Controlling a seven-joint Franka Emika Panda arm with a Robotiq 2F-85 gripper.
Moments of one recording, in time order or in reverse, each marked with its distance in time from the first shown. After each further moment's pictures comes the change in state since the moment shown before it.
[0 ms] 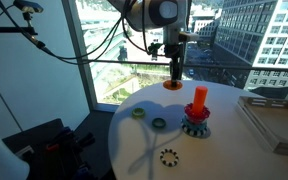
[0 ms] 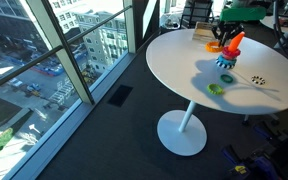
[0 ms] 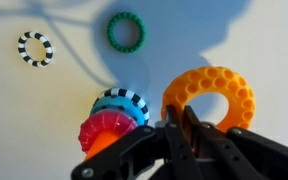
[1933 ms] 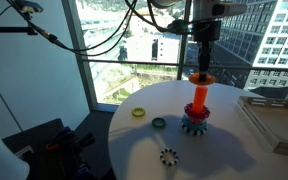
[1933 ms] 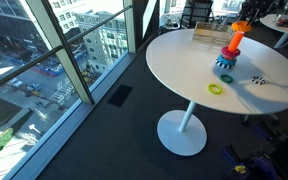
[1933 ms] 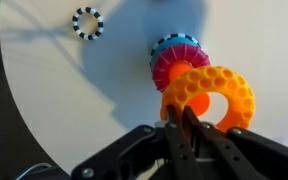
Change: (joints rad) arm -0.155 -0.044 -0.052 0.121 0.019 -0.130 0.073
